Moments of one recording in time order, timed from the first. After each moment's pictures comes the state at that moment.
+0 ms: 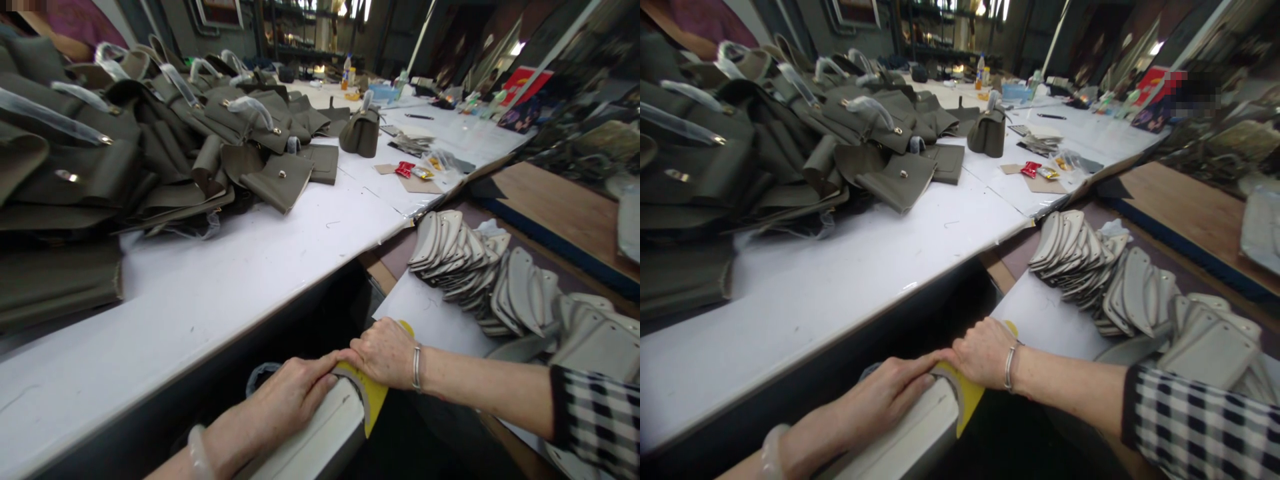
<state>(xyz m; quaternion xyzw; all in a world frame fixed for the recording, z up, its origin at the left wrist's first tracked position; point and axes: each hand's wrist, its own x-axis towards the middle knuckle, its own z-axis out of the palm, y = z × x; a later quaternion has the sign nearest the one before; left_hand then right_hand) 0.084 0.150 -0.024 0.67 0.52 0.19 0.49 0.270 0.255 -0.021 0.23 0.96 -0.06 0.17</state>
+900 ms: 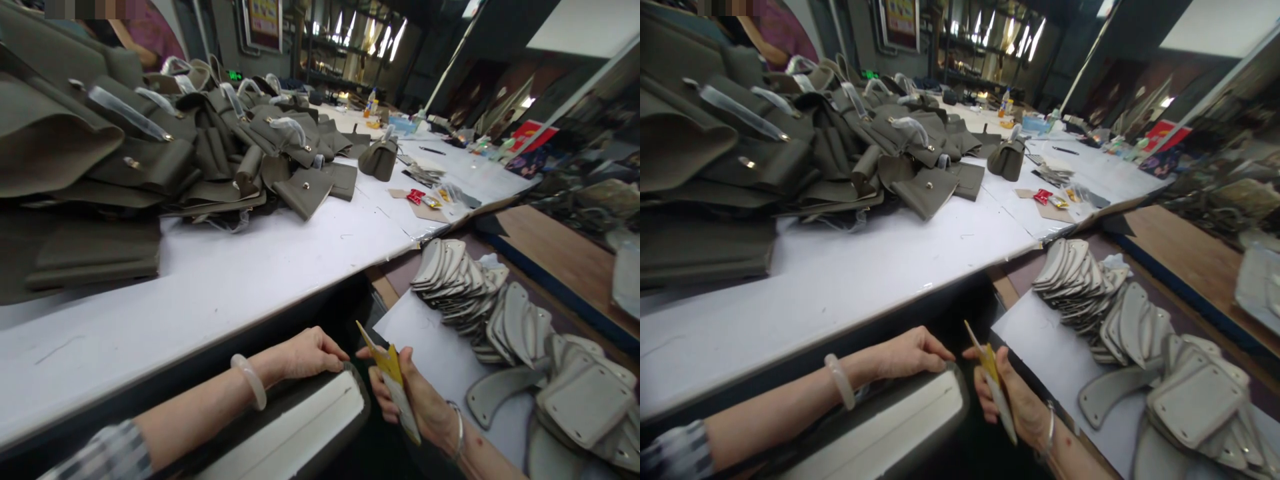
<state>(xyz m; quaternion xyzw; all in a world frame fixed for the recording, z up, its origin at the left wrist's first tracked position) 0.078 0.177 -0.039 0.50 0.51 0.22 0.66 0.325 0.209 -0.056 0.35 0.37 -0.85 -0.12</state>
